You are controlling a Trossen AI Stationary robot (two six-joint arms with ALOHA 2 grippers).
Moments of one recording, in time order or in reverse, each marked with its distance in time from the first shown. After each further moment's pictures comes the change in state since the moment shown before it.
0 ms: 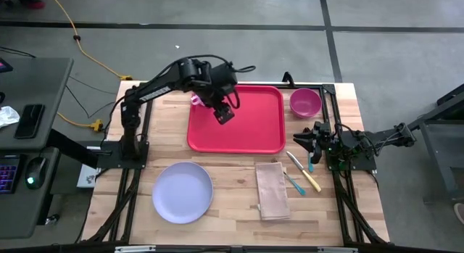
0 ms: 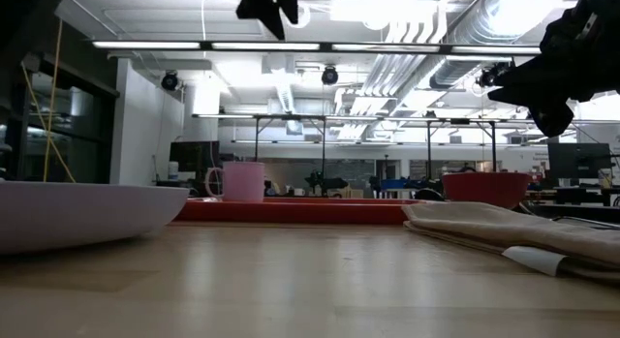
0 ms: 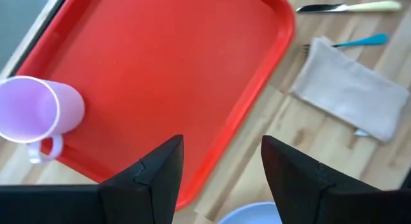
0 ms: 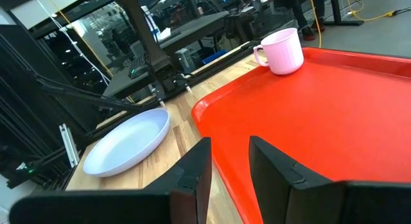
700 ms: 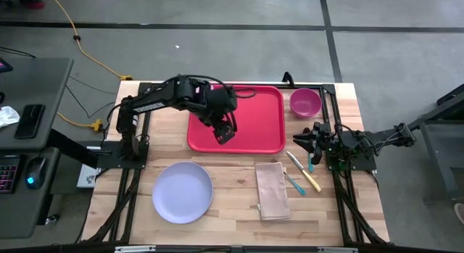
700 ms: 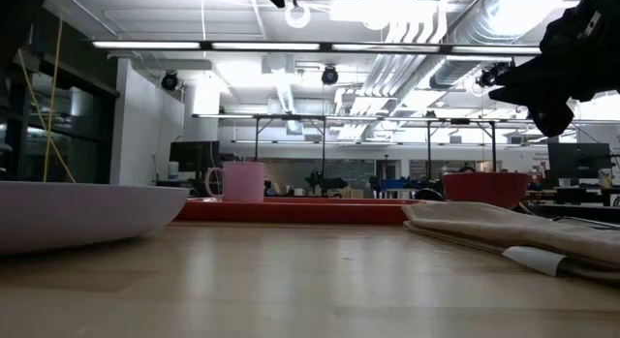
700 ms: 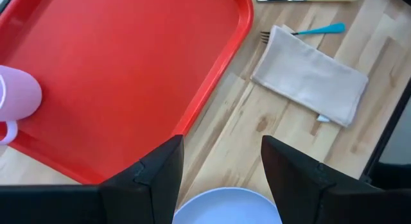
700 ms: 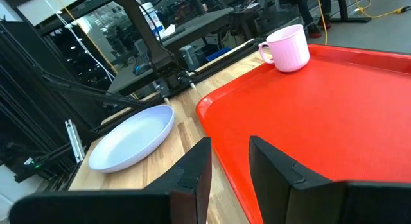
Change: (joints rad) left arm -0.183 -0.022 0.000 0.000 -0.055 -0.159; right arm 0.000 0.000 0.000 -0.004 -0.021 0.000
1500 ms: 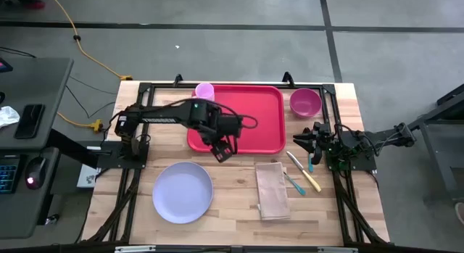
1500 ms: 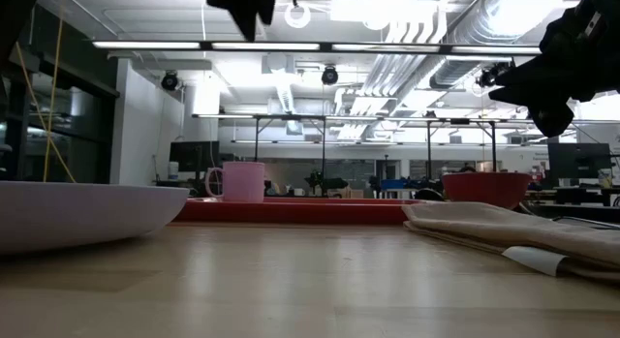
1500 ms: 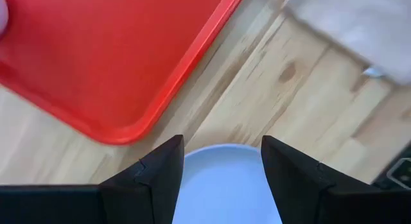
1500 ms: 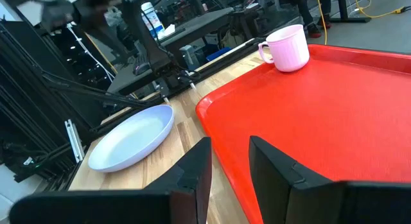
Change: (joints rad) left arm -0.105 0.002 -0.265 -0.001 0.000 -0.168; right arm 0.000 0.000 0.000 -0.002 0.001 0.000
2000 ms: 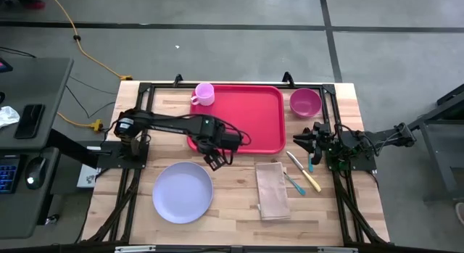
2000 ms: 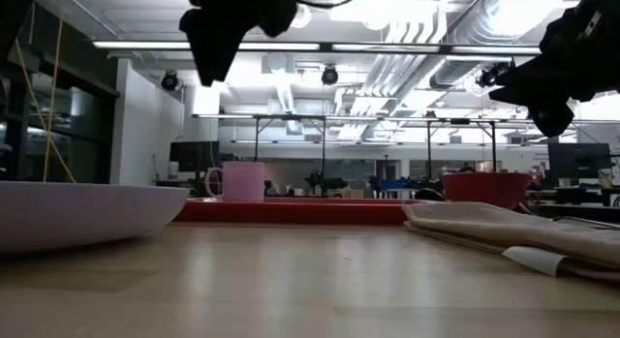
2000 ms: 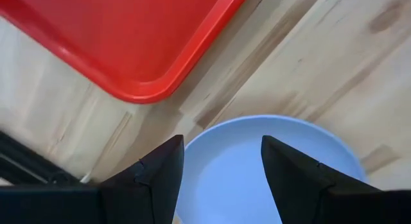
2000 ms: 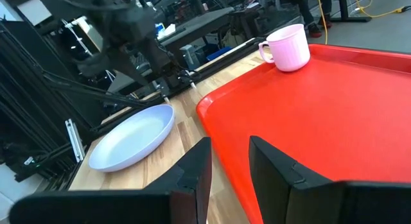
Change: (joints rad) left arm -0.038 0.000 -0.253 0.002 -0.023 -0.072; right arm 0.000 0.000 0.000 0.000 -0.004 0.000
